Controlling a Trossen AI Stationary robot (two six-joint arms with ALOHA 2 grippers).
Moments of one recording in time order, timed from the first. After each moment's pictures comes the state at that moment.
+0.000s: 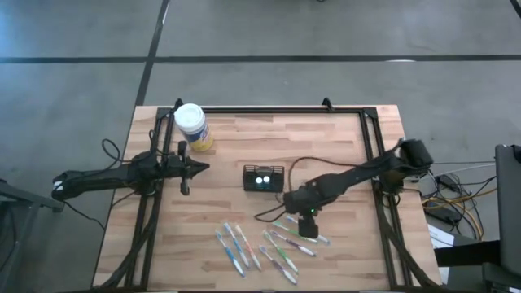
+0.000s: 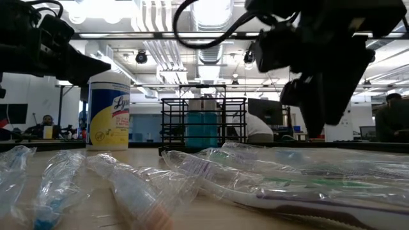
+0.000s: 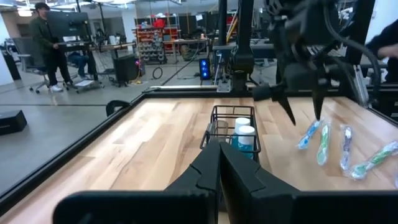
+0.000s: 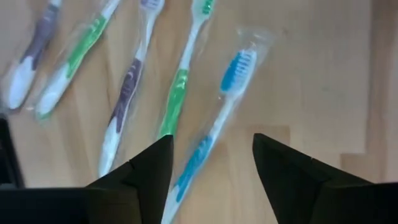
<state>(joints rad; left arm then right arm) 0.15 0.19 0.01 0.12 0.01 0.05 0.26 1.76 1.12 -0.65 -0.23 0.44</state>
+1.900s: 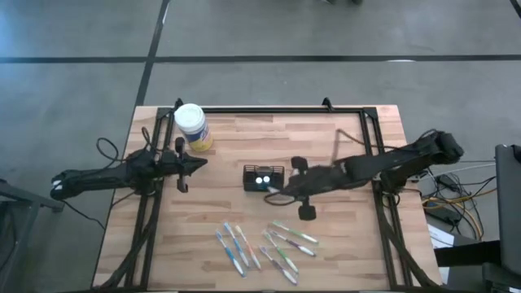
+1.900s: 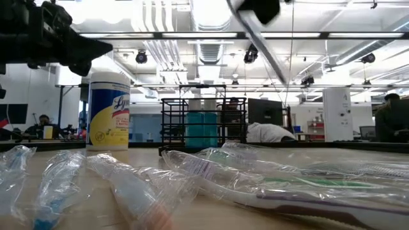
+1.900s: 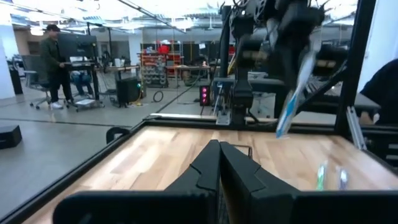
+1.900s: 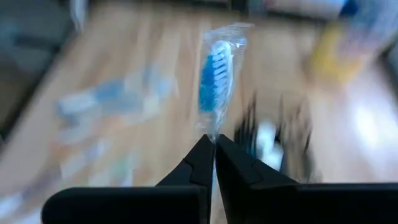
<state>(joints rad) 0.15 0.22 0.05 0.23 0.00 -0.01 0.23 1.39 1.11 -0.30 0.15 0.03</state>
